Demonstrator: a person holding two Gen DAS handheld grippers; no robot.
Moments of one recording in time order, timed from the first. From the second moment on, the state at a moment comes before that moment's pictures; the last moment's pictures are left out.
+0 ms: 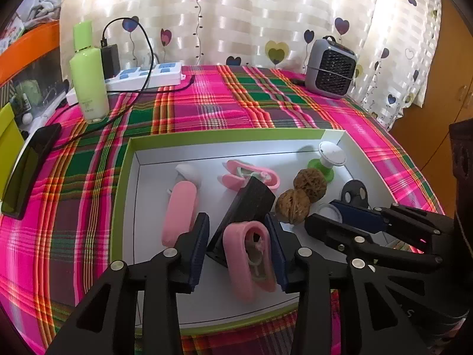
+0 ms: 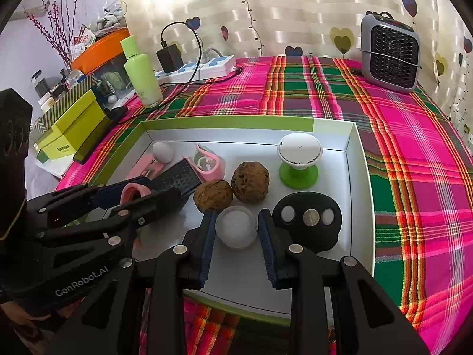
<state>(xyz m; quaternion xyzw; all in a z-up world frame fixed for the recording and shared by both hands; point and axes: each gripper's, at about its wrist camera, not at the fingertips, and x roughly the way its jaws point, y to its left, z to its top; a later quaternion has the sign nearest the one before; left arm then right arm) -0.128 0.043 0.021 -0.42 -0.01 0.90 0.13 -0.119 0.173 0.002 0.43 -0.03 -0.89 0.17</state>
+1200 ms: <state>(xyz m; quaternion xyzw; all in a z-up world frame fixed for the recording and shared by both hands) -0.099 0.031 0.035 -0.41 -0.02 0.91 0.08 -0.089 0.180 0.027 0.39 -0.04 -0.91 0.15</state>
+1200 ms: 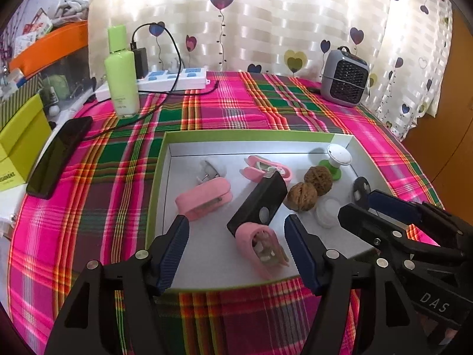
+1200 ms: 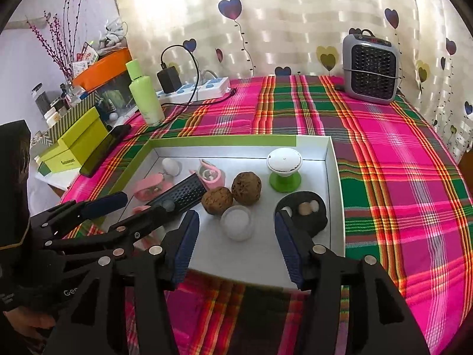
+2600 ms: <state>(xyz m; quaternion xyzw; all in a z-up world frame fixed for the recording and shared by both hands) -0.024 0.029 0.012 -0.42 0.00 0.91 0.02 -0.008 0.174 0.013 0.39 0.02 -0.91 0.11</state>
